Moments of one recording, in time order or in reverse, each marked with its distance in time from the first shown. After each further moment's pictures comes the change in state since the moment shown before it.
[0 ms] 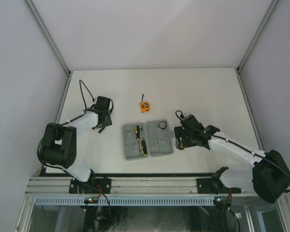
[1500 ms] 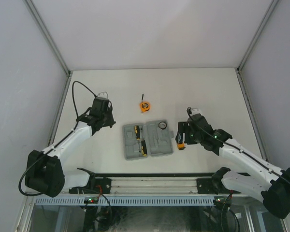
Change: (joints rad) left arm -0.111 -0.314 -0.034 -0.046 0.135 -0.008; right arm -0.006 -0.193 0.000 0.005 0.016 0.068
